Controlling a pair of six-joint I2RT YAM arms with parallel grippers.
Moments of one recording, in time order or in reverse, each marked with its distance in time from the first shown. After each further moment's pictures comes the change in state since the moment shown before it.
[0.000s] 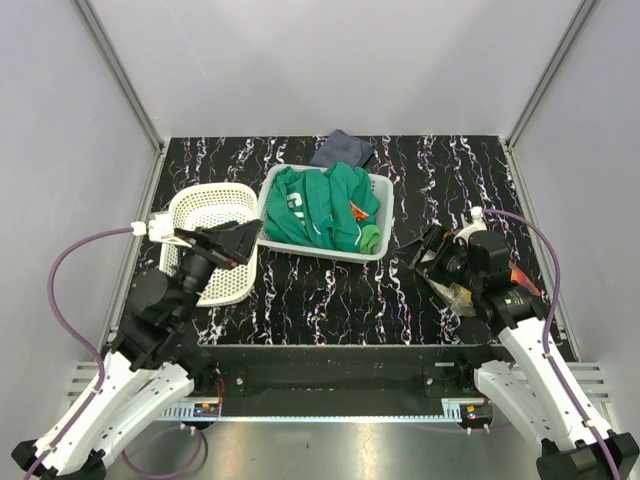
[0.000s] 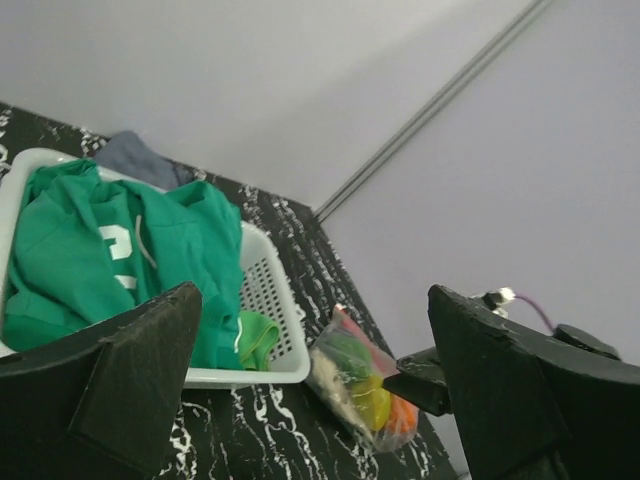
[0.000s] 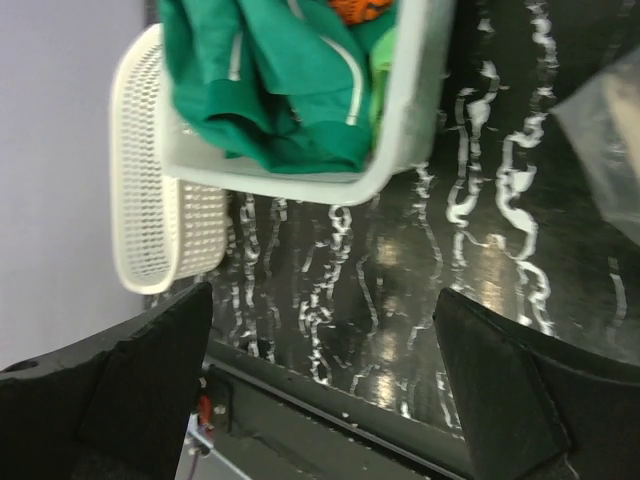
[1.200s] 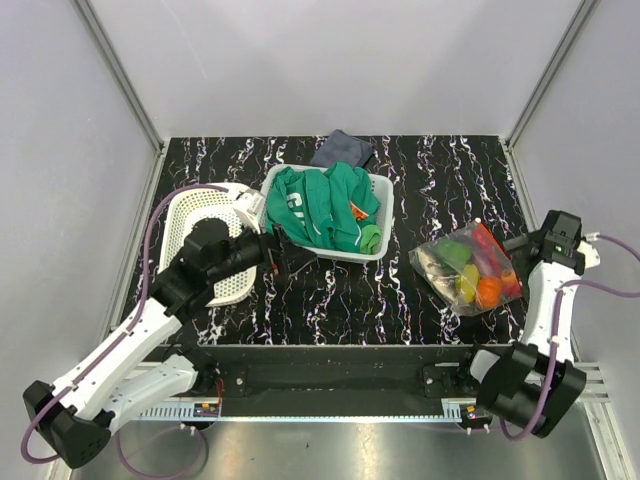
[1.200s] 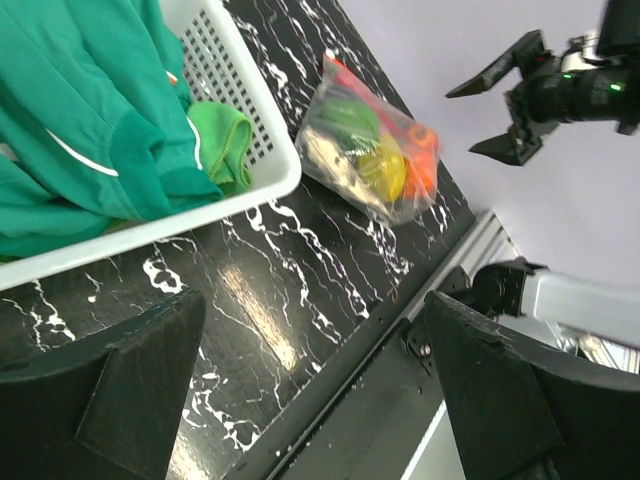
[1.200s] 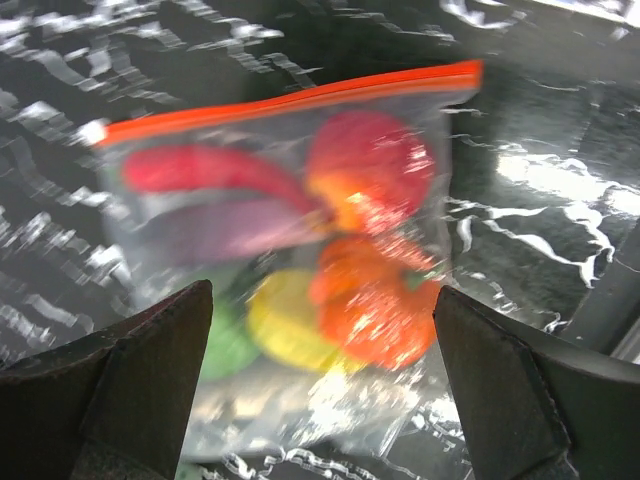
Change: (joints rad) left arm -0.001 0.433 0.167 -0.194 0.507 0.151; right arm -0.740 0.393 0.284 -0.429 0.488 0.024
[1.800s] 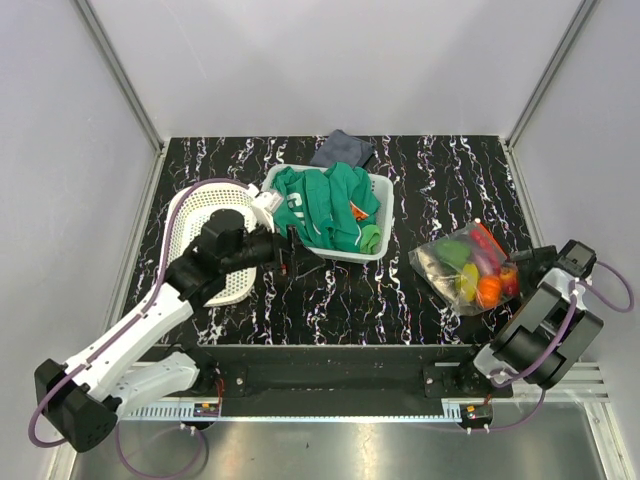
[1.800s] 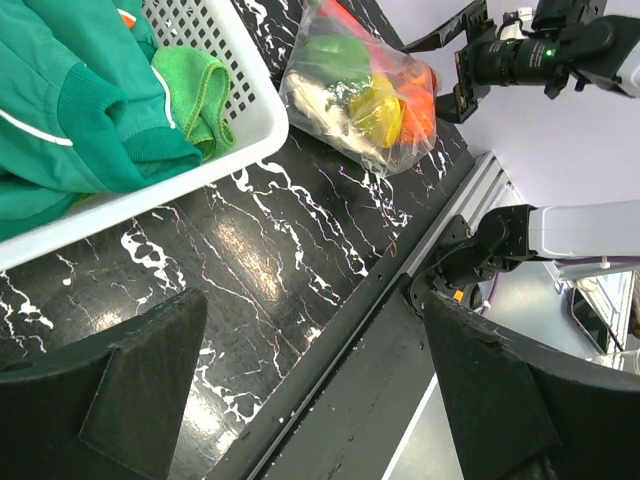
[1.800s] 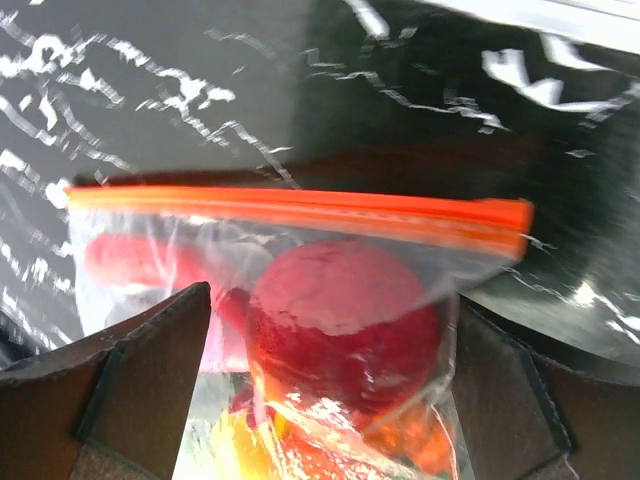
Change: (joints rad) left arm -0.001 0.108 0.028 -0.024 0.113 0.053; right arm -0.296 0.285 -0.253 0.506 -0.357 -0.097
